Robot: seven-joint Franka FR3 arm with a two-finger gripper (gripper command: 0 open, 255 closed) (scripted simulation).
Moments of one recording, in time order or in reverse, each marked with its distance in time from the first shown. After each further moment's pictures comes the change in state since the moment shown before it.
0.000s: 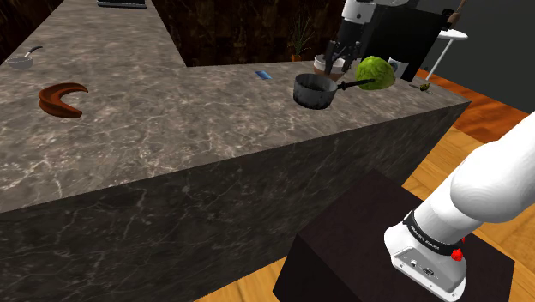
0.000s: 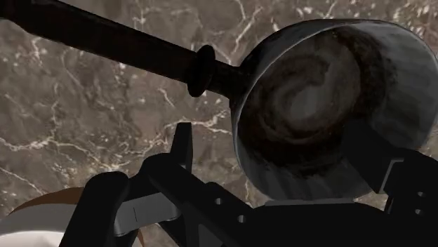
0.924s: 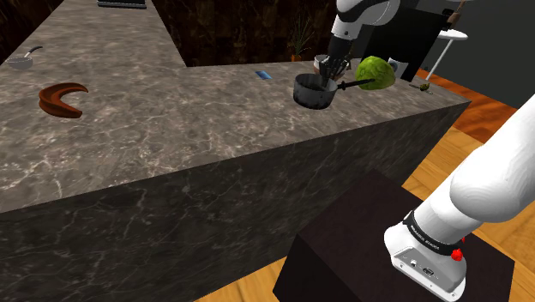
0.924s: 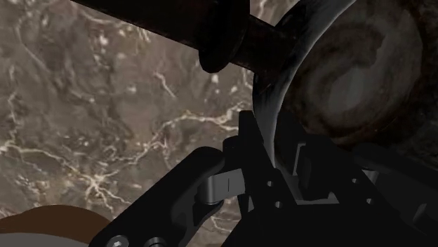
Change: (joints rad) arm -0.009 0.133 -0.020 0.012 0.052 0.110 -0.046
